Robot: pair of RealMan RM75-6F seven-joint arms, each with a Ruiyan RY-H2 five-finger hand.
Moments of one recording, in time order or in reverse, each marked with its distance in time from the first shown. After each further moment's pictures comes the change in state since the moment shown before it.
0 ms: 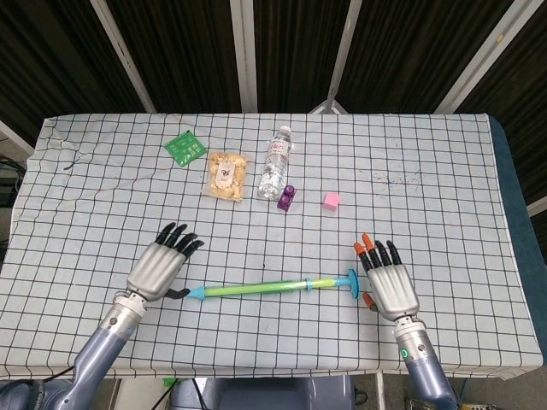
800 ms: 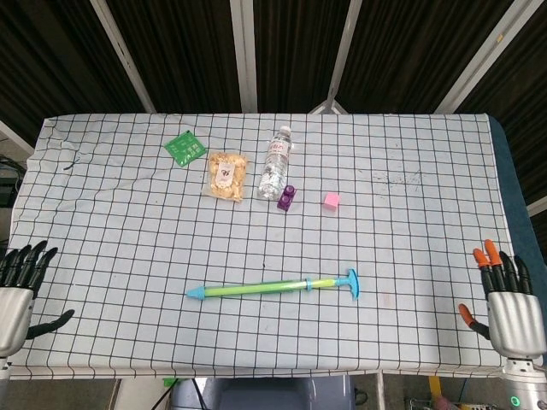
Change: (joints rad) left arm 0.475 0.232 0.198 0.193 0.380 0.510 -0.480; right arm -0.297 0.250 -0.098 0.206 -0.302 0.391 0.496
